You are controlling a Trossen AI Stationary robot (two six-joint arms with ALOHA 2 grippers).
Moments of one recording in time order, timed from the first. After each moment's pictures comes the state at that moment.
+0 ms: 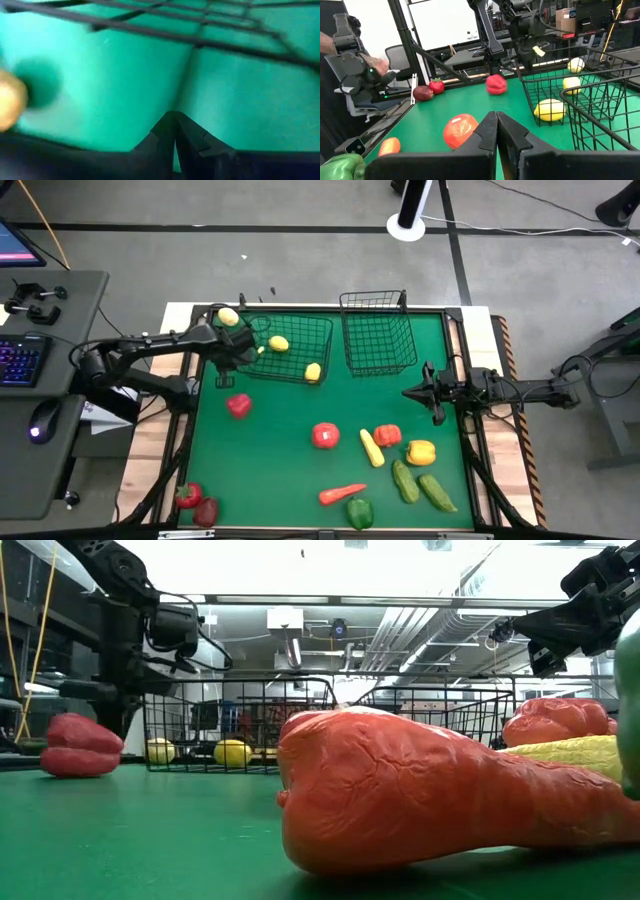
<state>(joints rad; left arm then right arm) 0.55 1.27 0.68 -0.94 -0.24 0.49 0.05 0.02 0.01 0.01 0.00 0.18</state>
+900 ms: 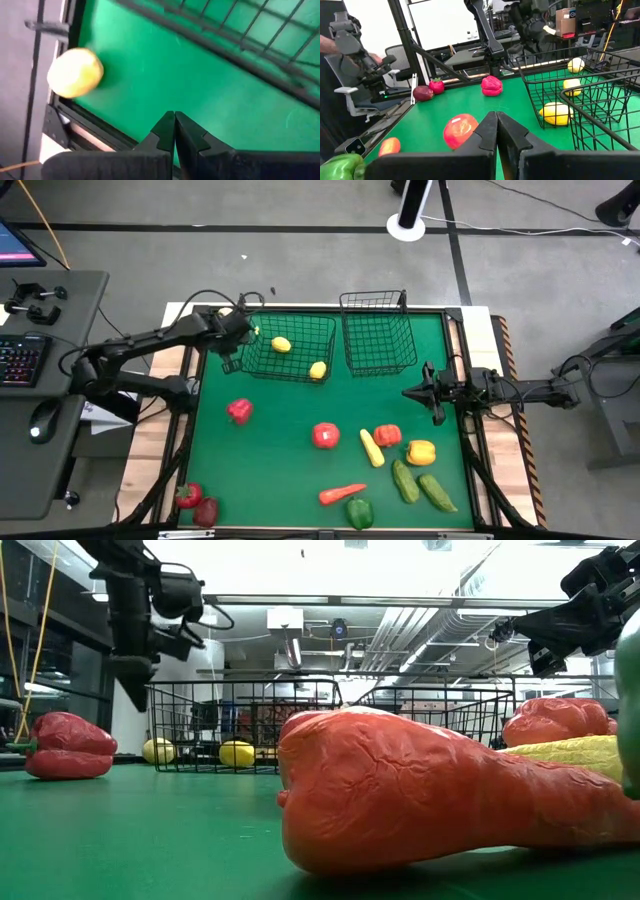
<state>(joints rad) 0.60 1.19 0.82 -0.97 -0.35 0.27 0.05 0.02 0.01 0.01 0.00 0.18</state>
